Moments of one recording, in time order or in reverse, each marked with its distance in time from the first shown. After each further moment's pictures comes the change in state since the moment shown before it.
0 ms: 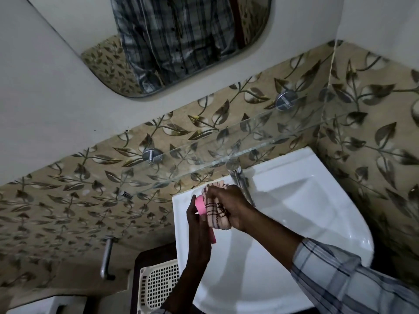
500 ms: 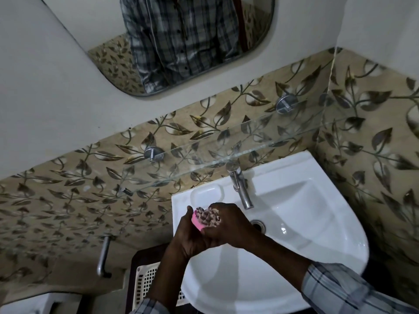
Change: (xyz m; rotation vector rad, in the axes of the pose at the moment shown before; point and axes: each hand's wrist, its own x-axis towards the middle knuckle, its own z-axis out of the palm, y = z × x) left_hand 0.030 0.017 -0.024 -0.690 -0.194 -0.995; right_hand -0.012 0.047 -0.023 -0.994 -0.081 -0.638
